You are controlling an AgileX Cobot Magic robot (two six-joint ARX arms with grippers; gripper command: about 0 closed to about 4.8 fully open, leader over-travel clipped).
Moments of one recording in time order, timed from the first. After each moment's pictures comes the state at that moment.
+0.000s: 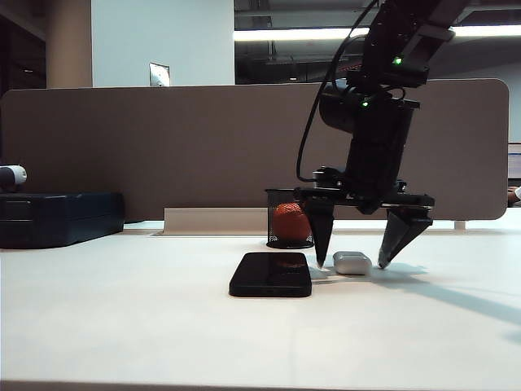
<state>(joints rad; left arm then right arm) -0.05 0.01 0.01 -0.07 0.63 -0.04 0.44 2.01 1.48 -0.65 0.00 0.24</state>
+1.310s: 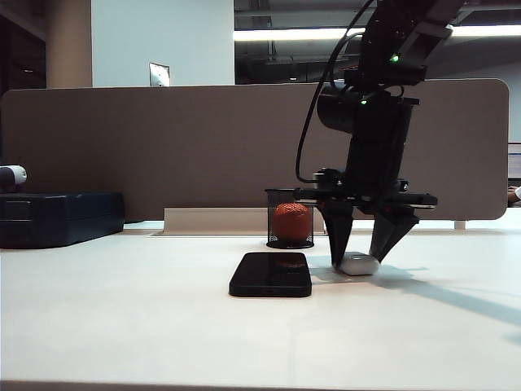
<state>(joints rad) -0.05 0.01 0.01 -0.06 0.63 -0.04 0.44 2.01 1.48 -0.71 0.01 0.25</state>
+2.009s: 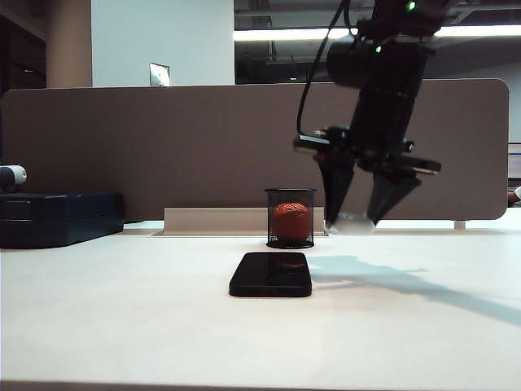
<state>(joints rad) -0.05 0.01 0.01 -0.06 0.63 -0.04 0.45 1.87 1.47 -0.77 -0.08 0.26</state>
